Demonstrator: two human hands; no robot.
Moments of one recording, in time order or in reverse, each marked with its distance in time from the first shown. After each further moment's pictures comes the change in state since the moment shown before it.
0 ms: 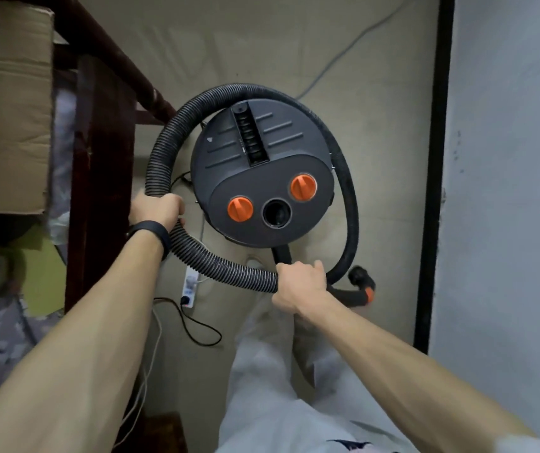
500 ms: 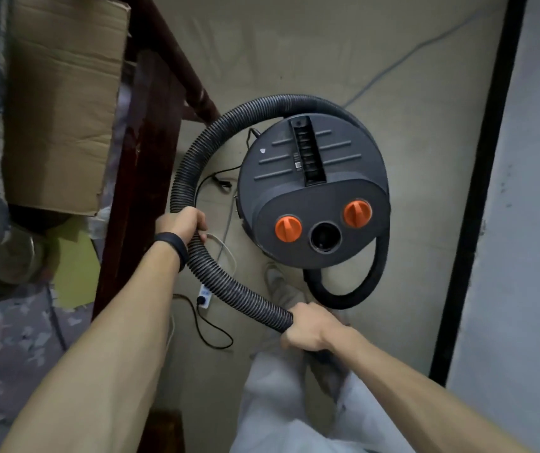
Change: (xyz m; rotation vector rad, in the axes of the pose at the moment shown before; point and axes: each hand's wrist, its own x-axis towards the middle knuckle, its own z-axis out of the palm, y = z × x) left_hand 0.047 -0.016 -0.028 -0.215 -0.185 -0.307; right_hand 0.025 -0.029 0.018 0.241 -0.360 -0.110
